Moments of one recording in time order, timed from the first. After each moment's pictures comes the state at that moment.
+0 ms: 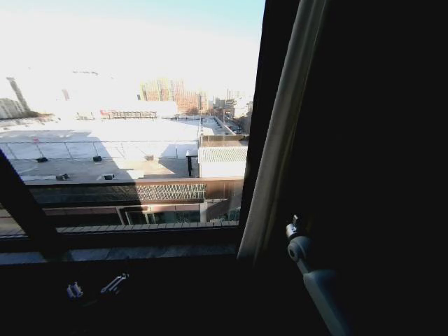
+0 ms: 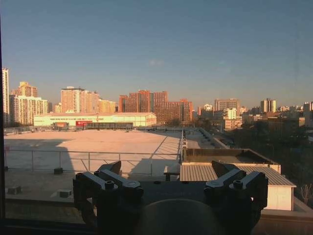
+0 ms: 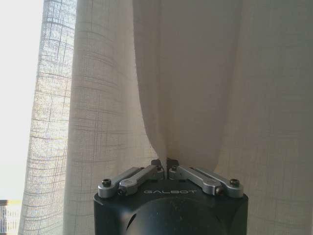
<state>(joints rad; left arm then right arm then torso) 2.03 -1.54 -0.87 -2.50 -0.28 -0.02 0.01 -0.91 1.11 0.38 1.69 0.42 -0.24 0.27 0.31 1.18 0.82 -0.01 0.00</state>
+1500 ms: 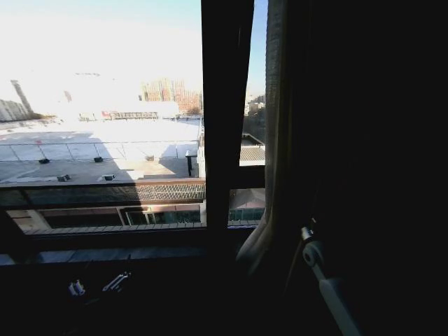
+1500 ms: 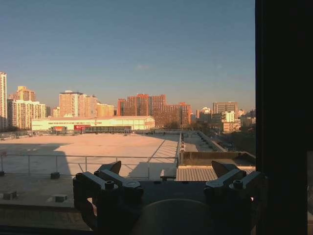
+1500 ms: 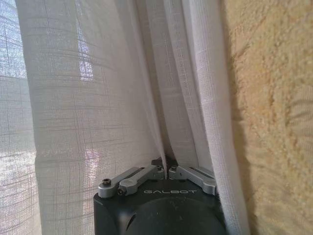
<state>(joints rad) 2.01 -1.54 -0.85 -2.50 -0.27 -0.03 0.02 -0.99 1.07 0.52 1.71 0.48 -0.25 0.28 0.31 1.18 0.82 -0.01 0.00</state>
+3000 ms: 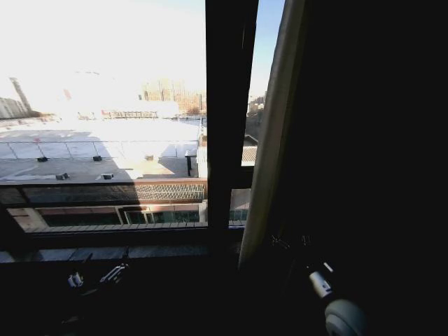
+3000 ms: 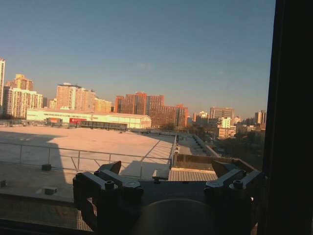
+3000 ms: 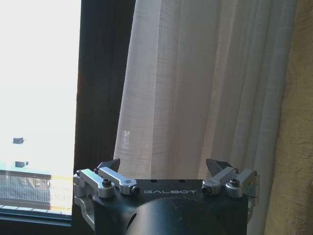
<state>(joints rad) 1.93 -1.49 -0.90 -2.50 -0.40 0.07 0.01 -1.60 1.04 0.57 2.40 0.42 -0.33 0.27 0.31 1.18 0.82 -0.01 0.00</state>
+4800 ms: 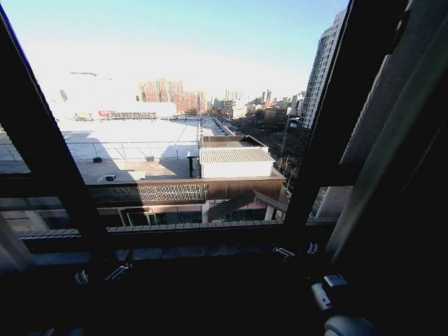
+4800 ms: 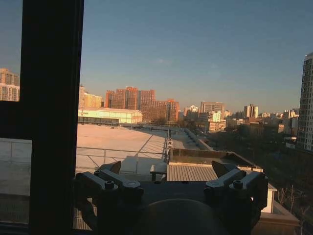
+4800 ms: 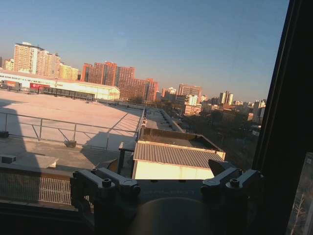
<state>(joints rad) 1.94 -1.47 -0.89 -2.50 -0.40 0.08 0.01 -1.65 1.08 0.56 2.38 0.30 -0.29 0.26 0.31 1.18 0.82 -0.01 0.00</state>
